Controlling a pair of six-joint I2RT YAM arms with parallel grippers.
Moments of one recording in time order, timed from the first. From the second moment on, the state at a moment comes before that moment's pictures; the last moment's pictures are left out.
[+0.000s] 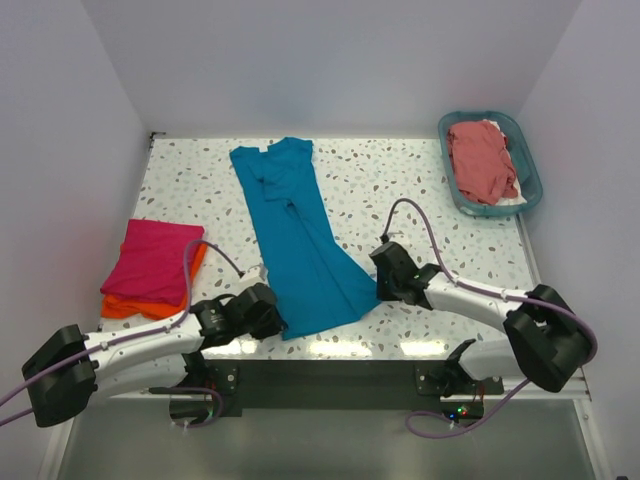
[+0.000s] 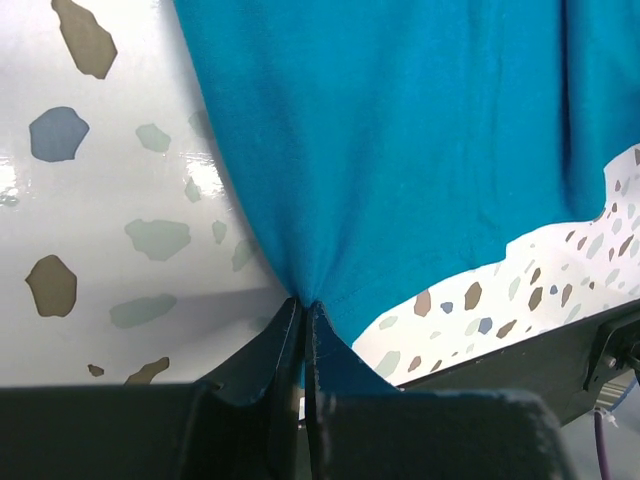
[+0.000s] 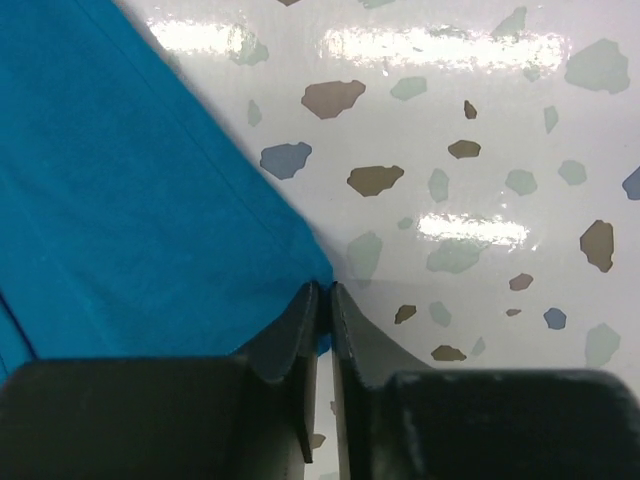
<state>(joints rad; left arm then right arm) -0.98 0.96 0.35 -0.32 -0.16 -1.17 0.71 1.34 0.60 -0.30 0.27 0.63</state>
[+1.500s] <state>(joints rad) -0.98 0.95 0.35 -0.37 -0.16 -1.17 1.20 1.43 0.82 -0.36 0.29 0.72</state>
